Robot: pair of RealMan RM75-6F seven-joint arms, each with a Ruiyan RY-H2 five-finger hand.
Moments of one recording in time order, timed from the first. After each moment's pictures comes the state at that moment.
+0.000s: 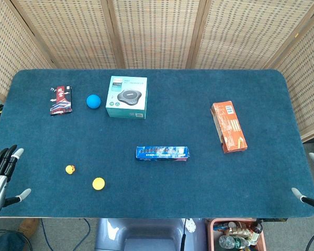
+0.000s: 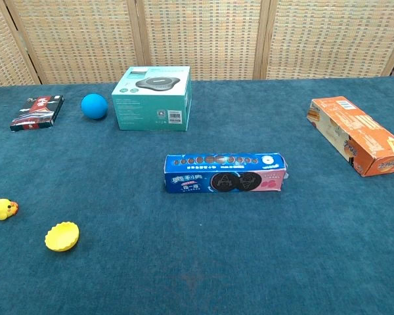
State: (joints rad) left arm -0.04 -1.00 0.01 -1.83 1.62 1.55 0.16; right arm -0.03 -1.05 0.12 -1.68 -1.41 1.57 0.03
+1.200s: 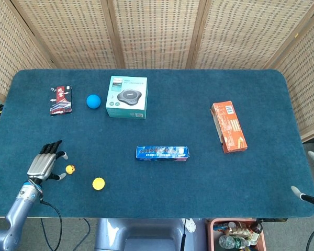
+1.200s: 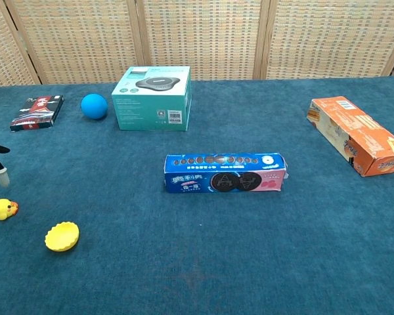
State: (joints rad) left arm -0.37 -1.41 -0.10 -1.35 1.23 0.95 0.11; right arm 0.00 -1.05 0.13 -1.66 -1.37 1.51 0.06
